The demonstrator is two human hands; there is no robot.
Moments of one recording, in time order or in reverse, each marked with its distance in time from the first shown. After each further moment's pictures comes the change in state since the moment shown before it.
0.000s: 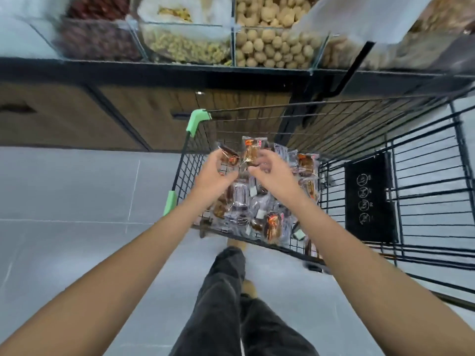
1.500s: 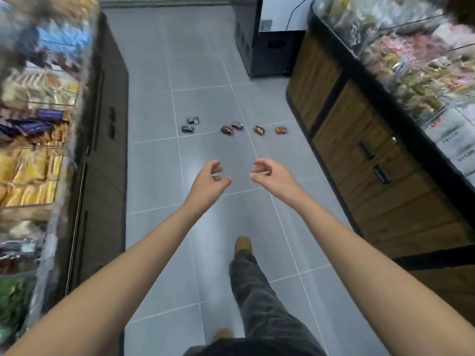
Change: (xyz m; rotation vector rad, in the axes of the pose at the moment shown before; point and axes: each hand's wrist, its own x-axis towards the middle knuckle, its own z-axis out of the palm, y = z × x) left_hand -0.437 -0.433 -0.648 -0.598 1.233 -0.420; right_hand -0.219 -0.474 0.796 -0.360 -1.077 -0.638
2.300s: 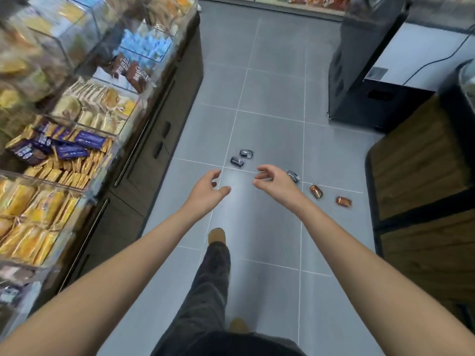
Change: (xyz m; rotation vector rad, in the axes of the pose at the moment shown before) left_hand 0.395 0.035 -0.134 0.026 0.288 -0.187; right_hand 0.465 -0.139 0.050 -0.095 -0.376 -0.105
